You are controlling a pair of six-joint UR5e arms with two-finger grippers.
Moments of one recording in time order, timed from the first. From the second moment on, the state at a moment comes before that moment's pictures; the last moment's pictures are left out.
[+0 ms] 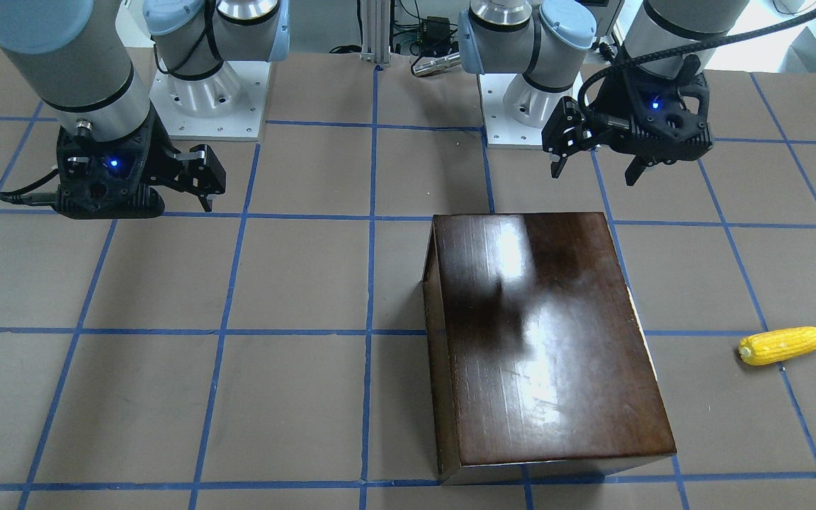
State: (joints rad) left arm -1.51 -1.53 -1.59 -1.58 1.56 0.16; right arm 1.60 -1.46 1.49 -1.51 -1.62 -0.05
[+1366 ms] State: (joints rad) left arm -1.51 -1.54 -1.60 -1.58 1.56 0.16; right arm 1.60 -1.46 1.49 -1.51 -1.62 -0.05
